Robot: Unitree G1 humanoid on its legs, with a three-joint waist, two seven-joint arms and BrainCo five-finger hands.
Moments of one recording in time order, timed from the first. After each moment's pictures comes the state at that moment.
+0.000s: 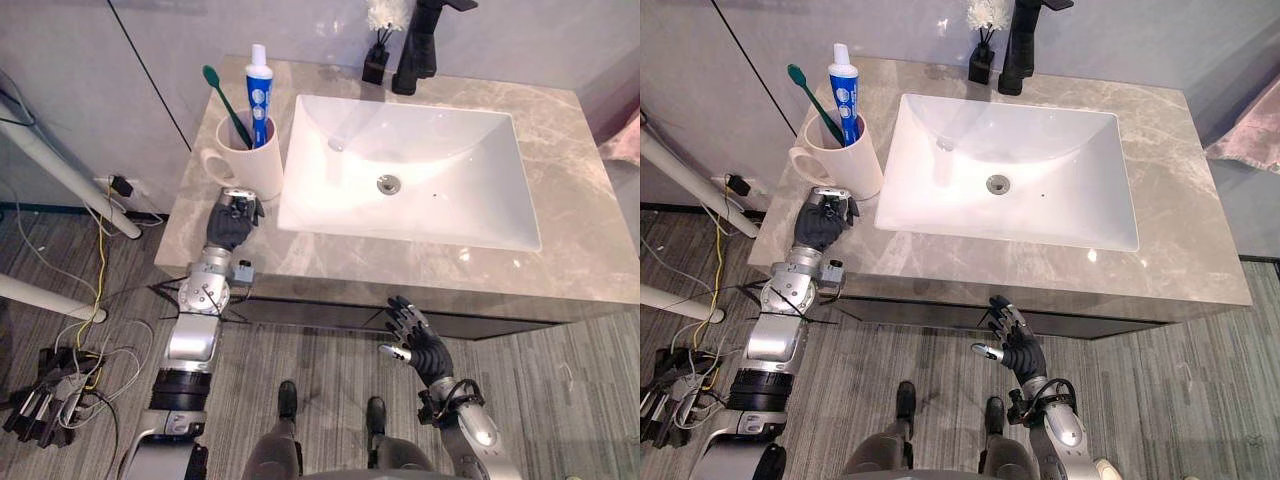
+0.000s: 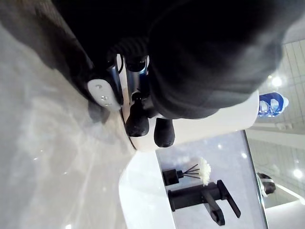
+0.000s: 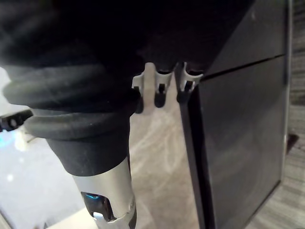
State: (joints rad) left arm -0.28 0.27 0.03 0.02 0.03 -0.06 -0.01; right arm 0.35 -0.05 0.13 -0.11 0.34 -0.06 0.22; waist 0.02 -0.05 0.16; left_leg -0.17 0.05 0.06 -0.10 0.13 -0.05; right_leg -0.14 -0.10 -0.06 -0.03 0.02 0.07
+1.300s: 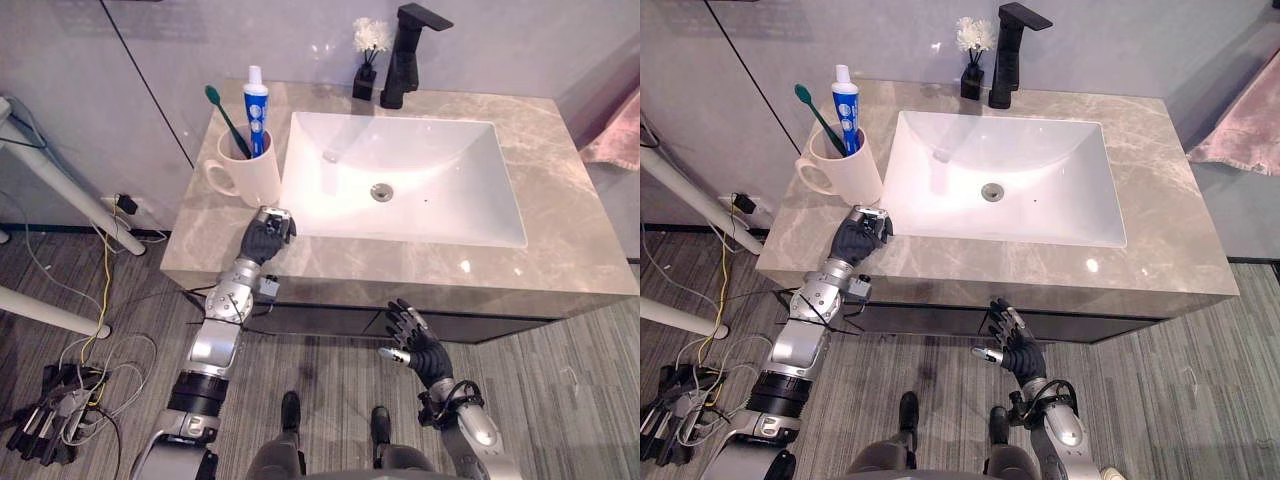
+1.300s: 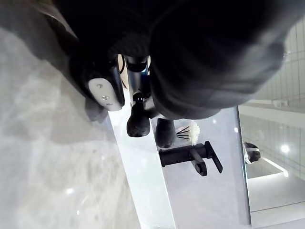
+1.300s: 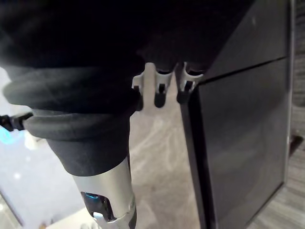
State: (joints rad) left arm -0.31 0.25 -0.06 0.12 0.00 -0.07 -0.04; right arm 0.35 -0.05 0.11 -0.10 0.32 -0.03 0.22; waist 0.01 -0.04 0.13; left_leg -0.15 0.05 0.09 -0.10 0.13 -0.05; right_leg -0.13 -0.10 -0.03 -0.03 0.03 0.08
